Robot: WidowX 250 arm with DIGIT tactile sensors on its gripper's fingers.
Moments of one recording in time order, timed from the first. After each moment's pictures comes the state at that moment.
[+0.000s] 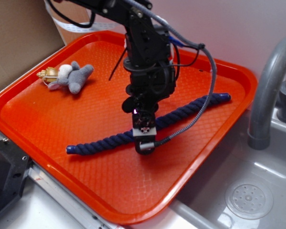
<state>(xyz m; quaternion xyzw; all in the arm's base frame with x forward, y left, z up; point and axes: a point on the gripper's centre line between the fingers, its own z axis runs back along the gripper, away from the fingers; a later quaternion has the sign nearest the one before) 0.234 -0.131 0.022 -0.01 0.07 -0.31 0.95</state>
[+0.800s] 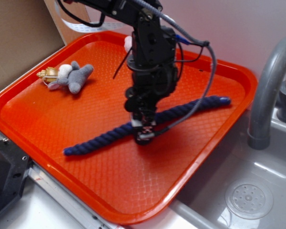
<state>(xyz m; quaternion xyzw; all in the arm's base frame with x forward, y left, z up) 0.227 -0.121 0.038 0.05 0.10 -0.27 0.96</state>
